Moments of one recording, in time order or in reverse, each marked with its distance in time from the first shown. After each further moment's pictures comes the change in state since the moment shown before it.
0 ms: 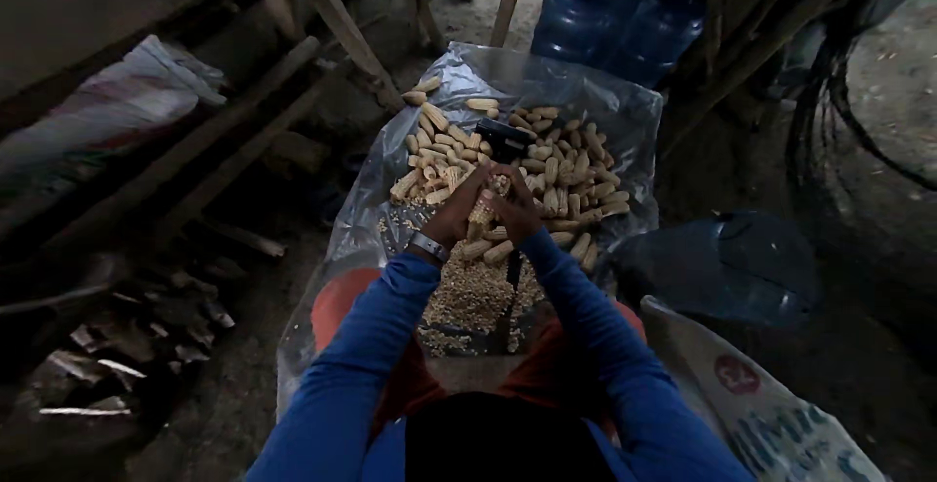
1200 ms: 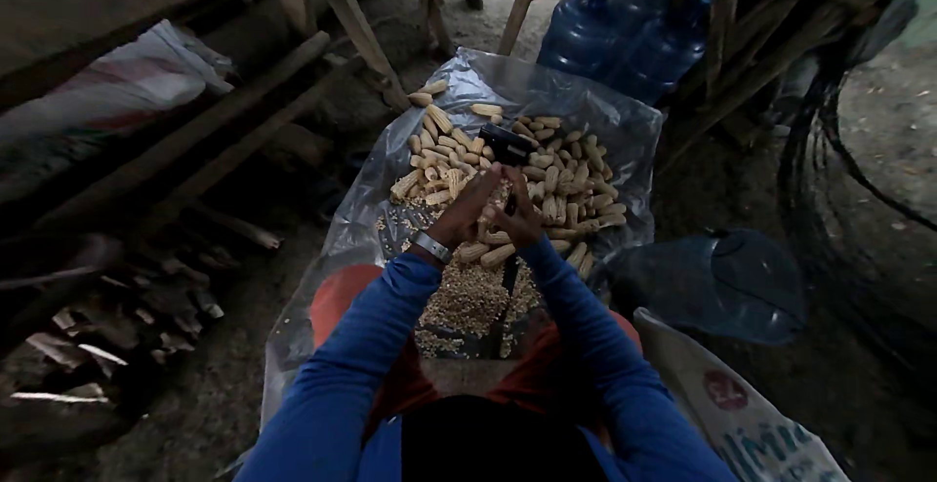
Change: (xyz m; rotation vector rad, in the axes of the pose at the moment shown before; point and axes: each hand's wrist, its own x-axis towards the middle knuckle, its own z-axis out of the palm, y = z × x) left_hand -0.004 -0.019 -0.012 0.070 -0.011 0.129; right_hand -0.005 0.014 -0.010 -0.166 -0.100 -0.124
